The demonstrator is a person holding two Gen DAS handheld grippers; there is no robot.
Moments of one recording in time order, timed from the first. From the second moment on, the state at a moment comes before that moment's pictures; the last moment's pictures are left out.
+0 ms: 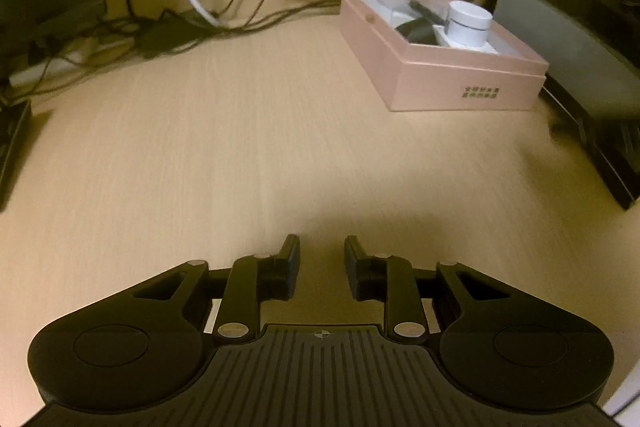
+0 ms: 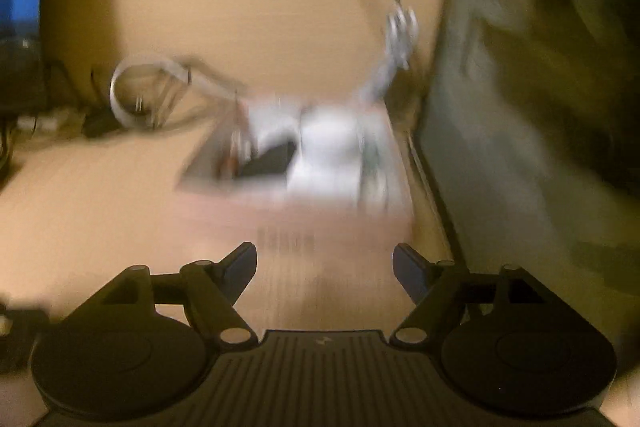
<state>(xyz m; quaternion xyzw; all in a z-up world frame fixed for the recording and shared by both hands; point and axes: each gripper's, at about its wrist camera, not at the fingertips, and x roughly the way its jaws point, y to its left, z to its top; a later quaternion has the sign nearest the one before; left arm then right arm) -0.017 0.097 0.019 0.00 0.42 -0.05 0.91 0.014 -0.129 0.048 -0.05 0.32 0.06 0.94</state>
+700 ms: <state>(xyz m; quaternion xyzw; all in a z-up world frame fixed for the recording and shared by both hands) -0.011 0.013 -0.002 0.00 0.33 0.00 0.94 -0.002 -0.158 -0.022 -0.01 0.34 0.03 0.94</state>
